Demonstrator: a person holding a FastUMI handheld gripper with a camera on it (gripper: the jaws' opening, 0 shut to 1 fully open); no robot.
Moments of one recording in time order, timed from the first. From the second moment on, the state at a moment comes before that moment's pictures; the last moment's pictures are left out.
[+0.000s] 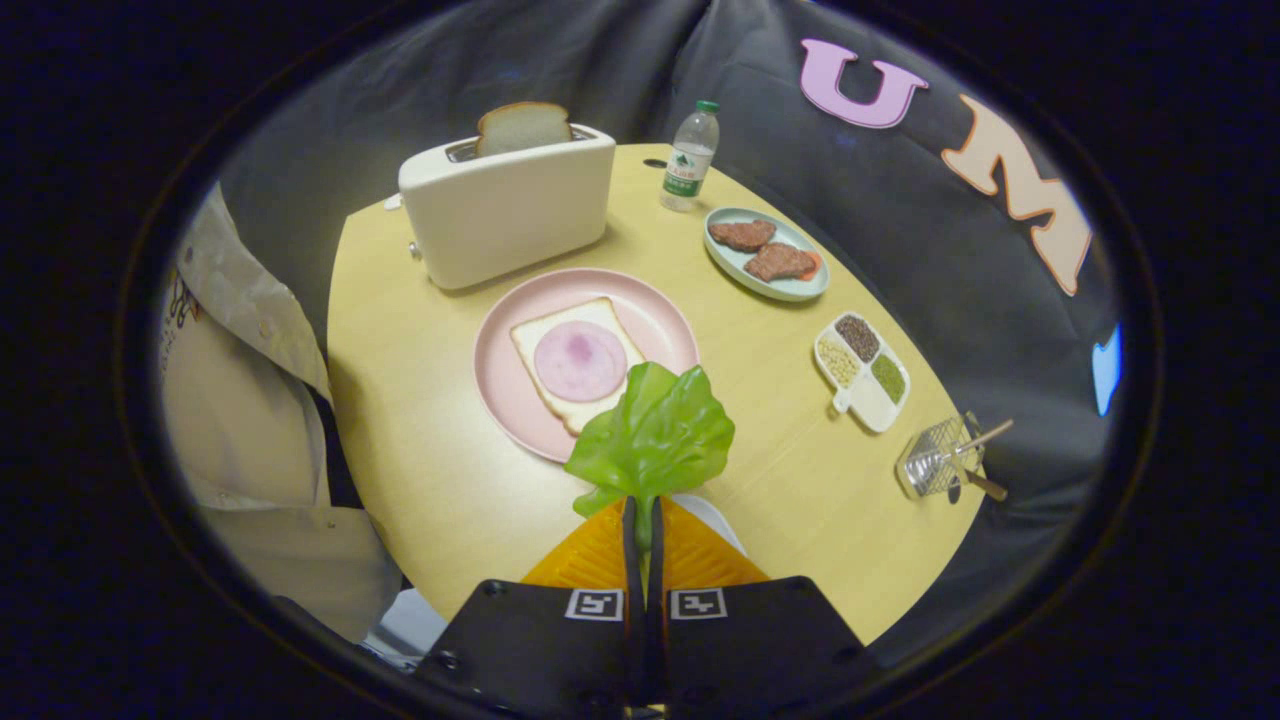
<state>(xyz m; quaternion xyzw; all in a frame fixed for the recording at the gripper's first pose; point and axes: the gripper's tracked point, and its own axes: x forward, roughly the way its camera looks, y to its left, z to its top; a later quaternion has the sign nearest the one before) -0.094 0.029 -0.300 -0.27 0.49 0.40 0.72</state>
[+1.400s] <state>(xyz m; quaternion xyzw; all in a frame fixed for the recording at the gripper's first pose) -0.074 0.151 -0.381 -0.26 0.53 0.43 0.69</state>
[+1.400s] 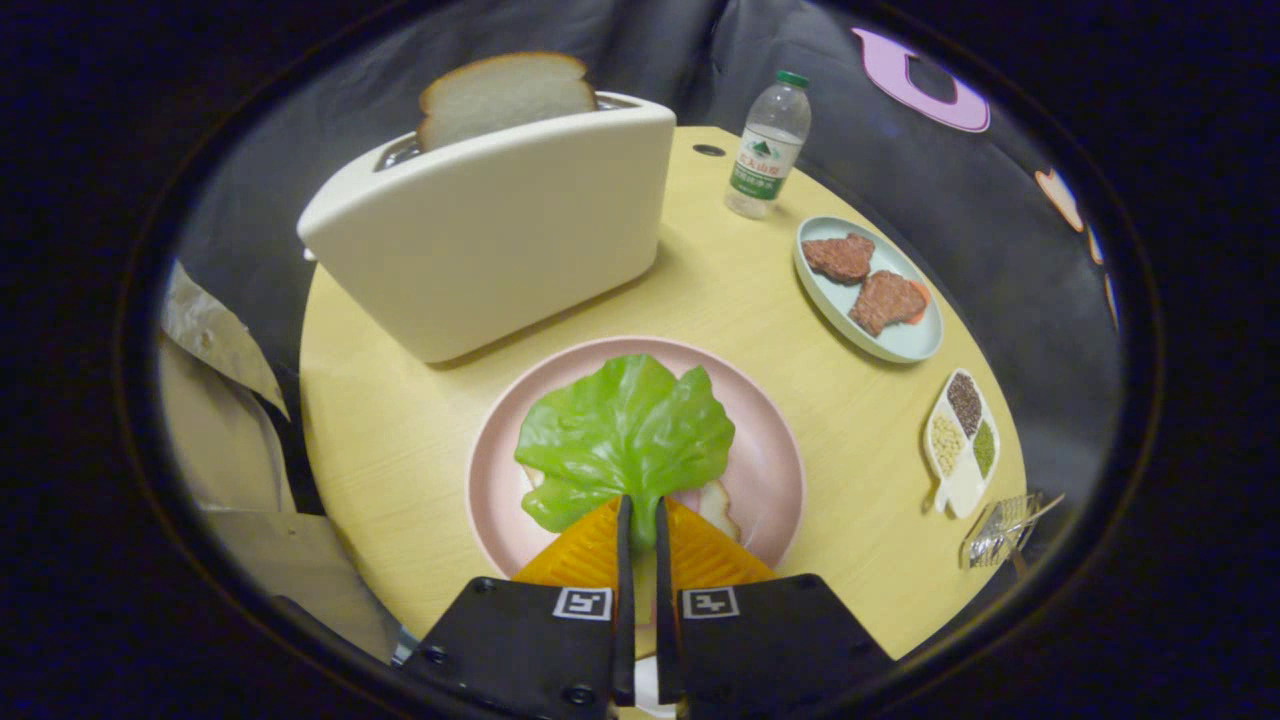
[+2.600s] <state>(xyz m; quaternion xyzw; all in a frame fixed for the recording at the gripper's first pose) -0.032 0.238 -0.265 -0.14 0.46 0.31 0.82</state>
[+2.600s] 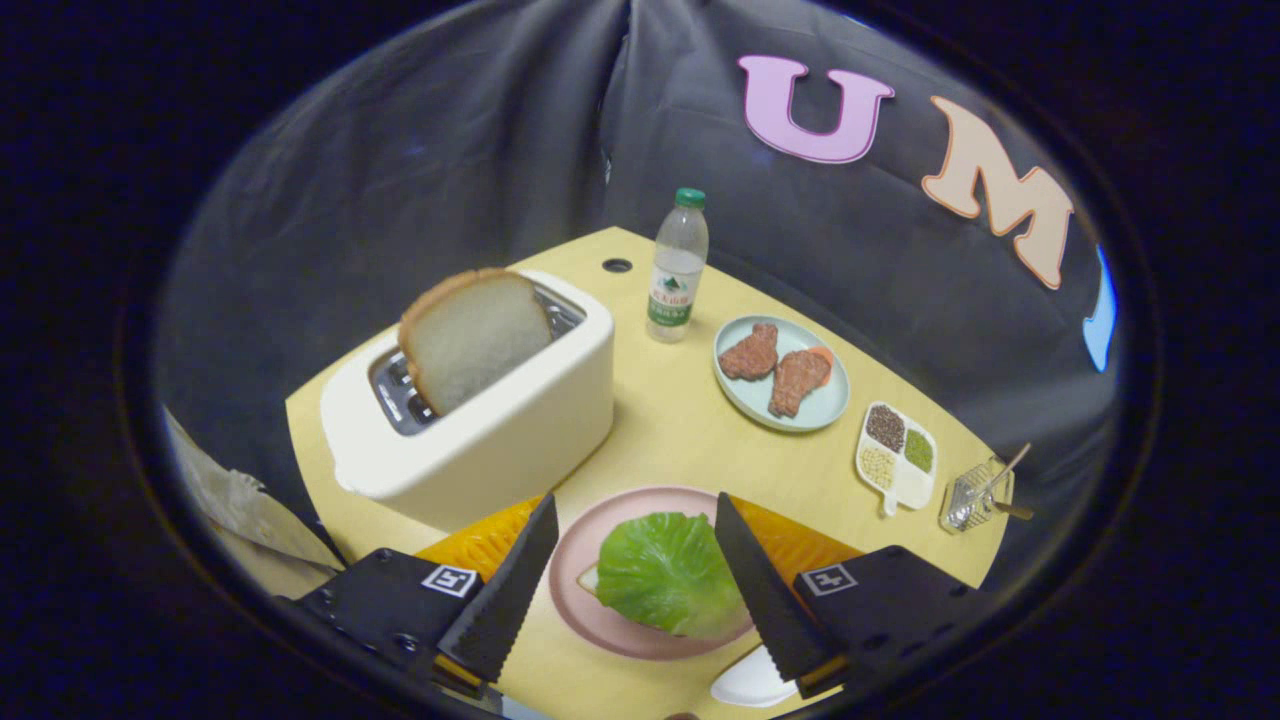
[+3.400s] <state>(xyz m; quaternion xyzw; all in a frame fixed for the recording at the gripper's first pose) -0.025 0.359 -0.219 -0.01 0.46 0.33 0.82</state>
